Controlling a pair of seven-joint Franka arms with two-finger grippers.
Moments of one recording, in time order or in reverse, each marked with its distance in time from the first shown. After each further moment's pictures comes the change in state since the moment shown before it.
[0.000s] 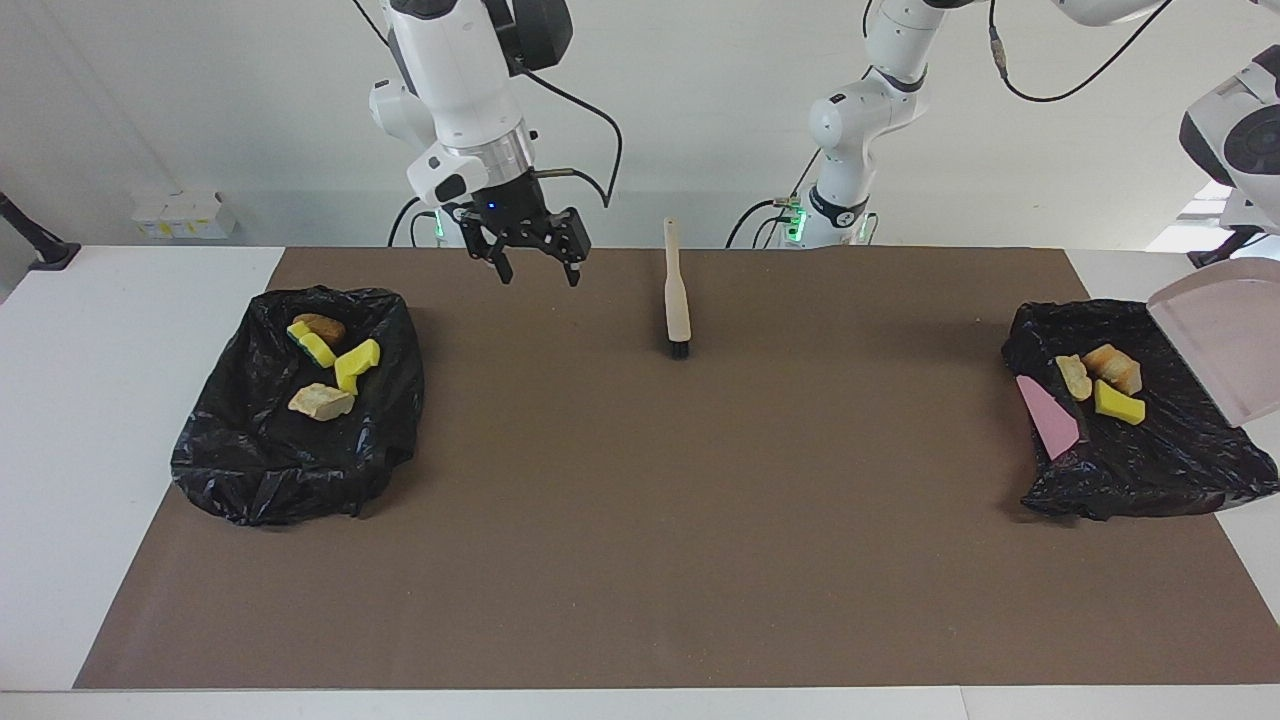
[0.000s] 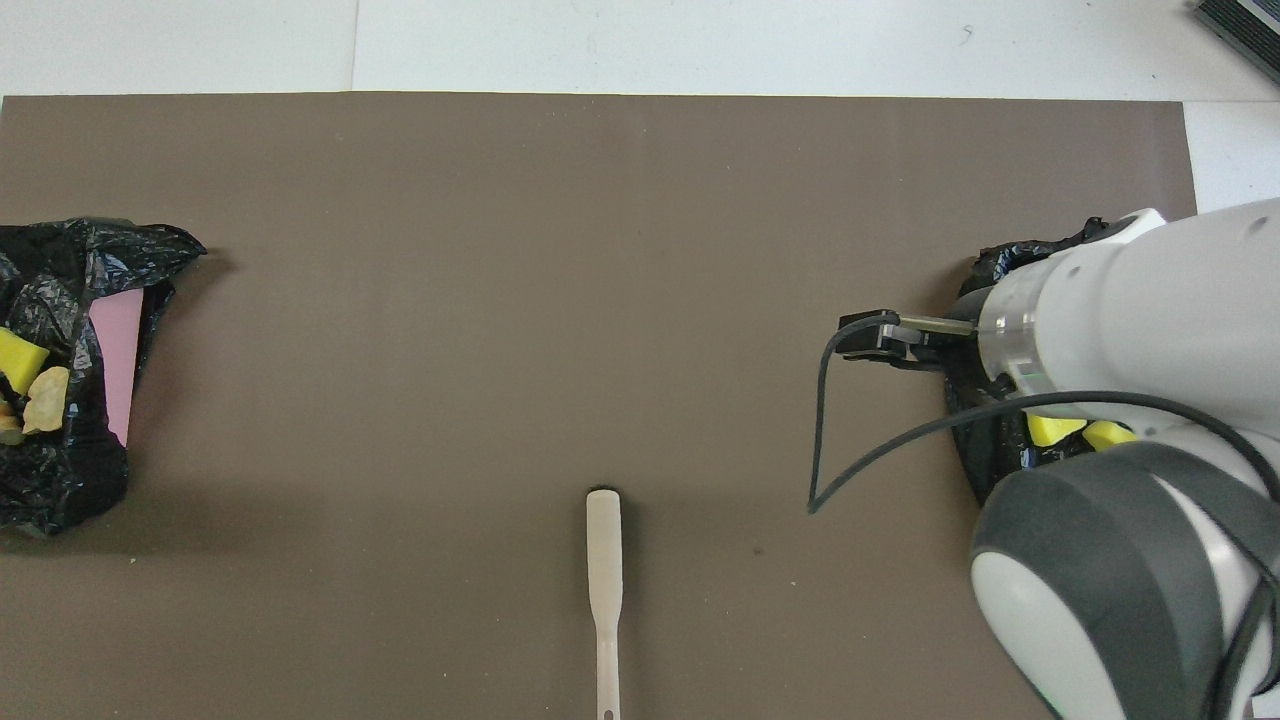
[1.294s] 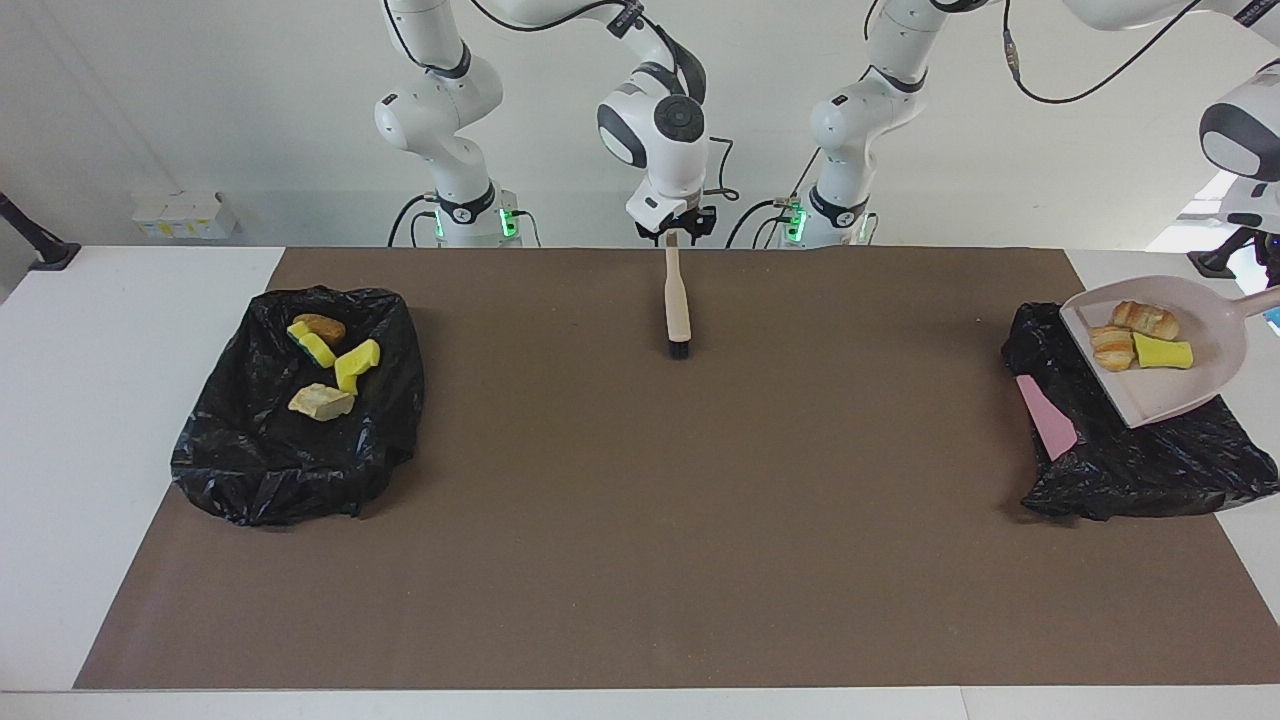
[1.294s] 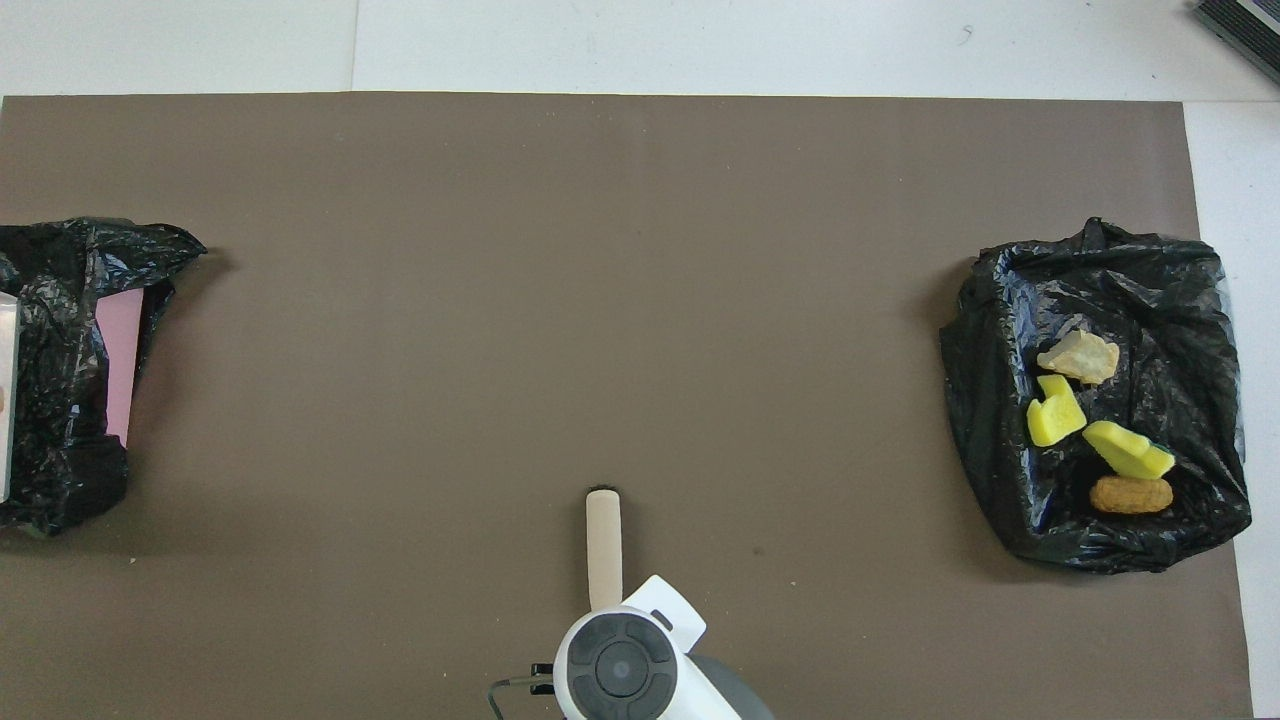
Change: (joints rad) left arm 0.066 0.054 0.021 -0.004 -0.247 0.038 0.256; right arm 0.630 0.056 0.018 -0.495 0.284 0.332 0.327
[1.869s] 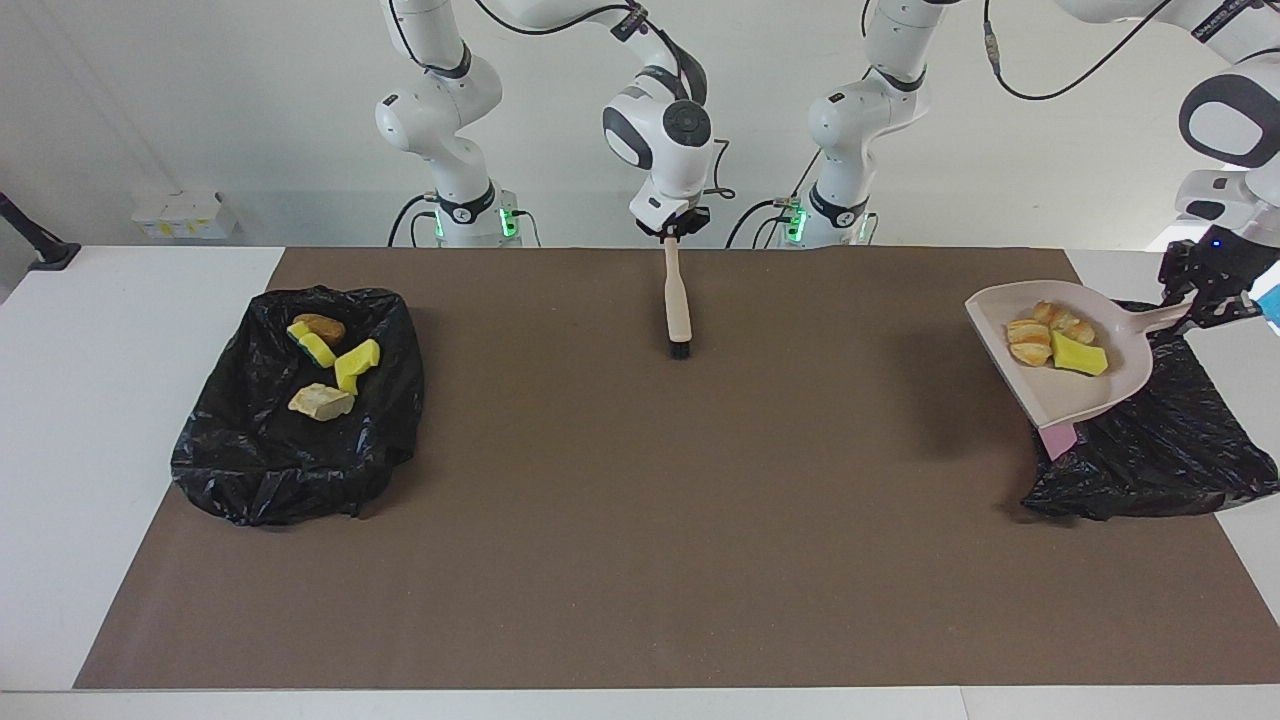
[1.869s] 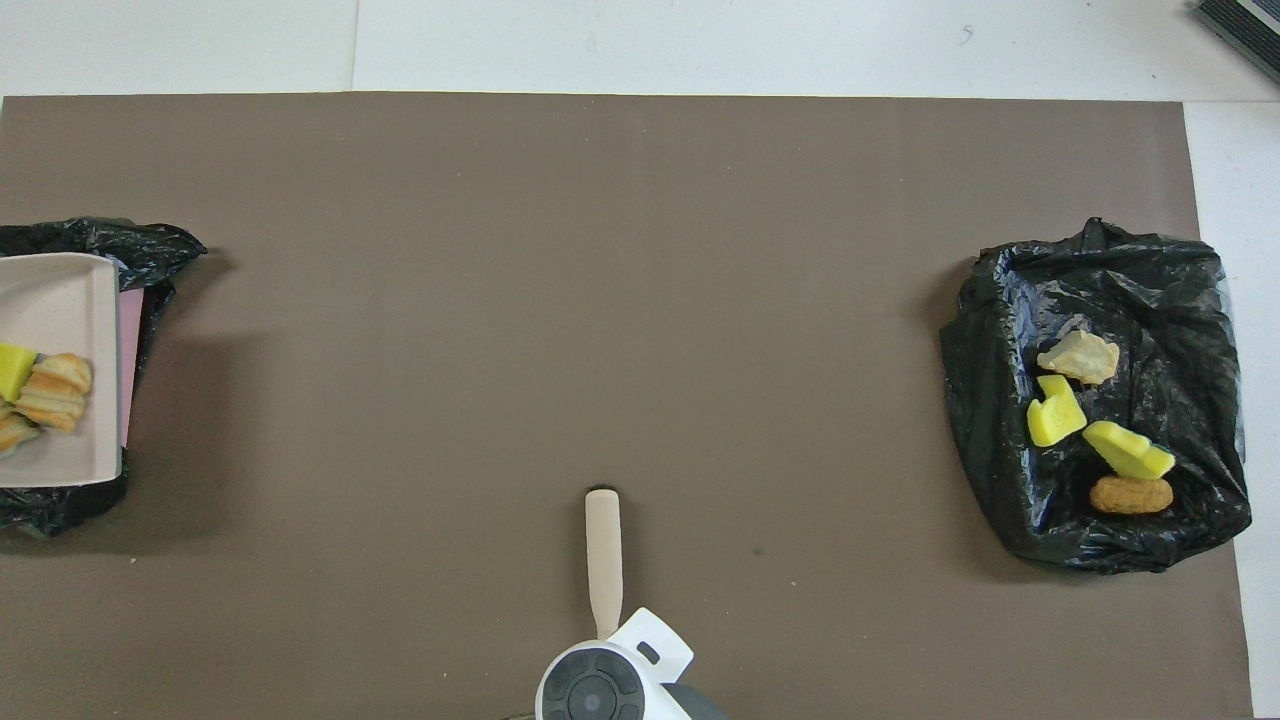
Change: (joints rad) left arm -0.025 -0.034 0.010 0.000 -0.417 -0.105 0.153; right arm 0.087 0.038 0.012 -0.060 -0.007 -0.003 0.000
